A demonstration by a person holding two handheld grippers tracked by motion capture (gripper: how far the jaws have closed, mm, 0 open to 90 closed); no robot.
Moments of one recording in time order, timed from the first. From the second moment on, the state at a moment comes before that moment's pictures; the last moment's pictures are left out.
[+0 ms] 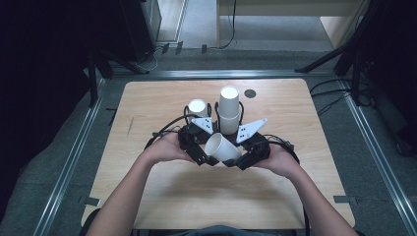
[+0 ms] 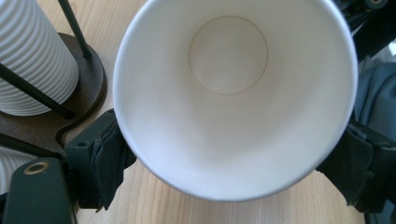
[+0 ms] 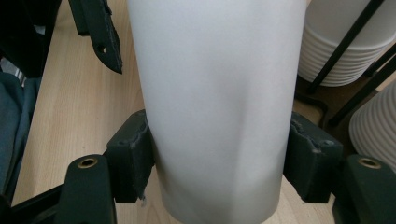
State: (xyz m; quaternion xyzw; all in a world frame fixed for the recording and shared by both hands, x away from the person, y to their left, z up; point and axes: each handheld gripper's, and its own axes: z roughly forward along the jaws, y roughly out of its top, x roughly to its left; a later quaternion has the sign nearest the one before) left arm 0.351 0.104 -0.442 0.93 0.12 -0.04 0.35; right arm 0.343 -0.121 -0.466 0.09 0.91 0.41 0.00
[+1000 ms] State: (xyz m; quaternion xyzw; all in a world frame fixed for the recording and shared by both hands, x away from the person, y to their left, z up) left arm 0.349 0.113 -0.444 0.87 0.19 -0.03 0.45; right arm 0.346 -0.131 -0.464 0.12 0.88 0.46 -0.01
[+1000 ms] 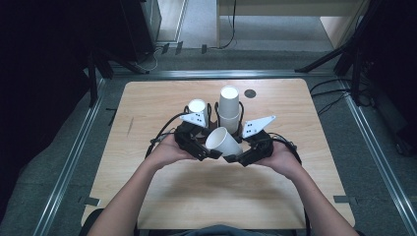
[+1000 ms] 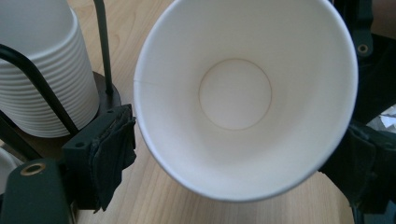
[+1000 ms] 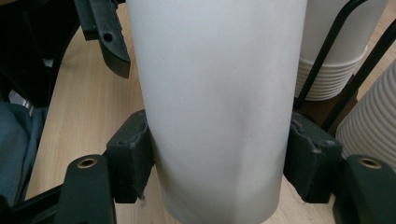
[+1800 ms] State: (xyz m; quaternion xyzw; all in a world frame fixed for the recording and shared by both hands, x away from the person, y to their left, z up) left arm 0.347 0.108 -0.446 0.85 0.20 -0.04 0.48; right arm 0.346 -0.126 -0.470 0.12 0.88 0.46 -0.03
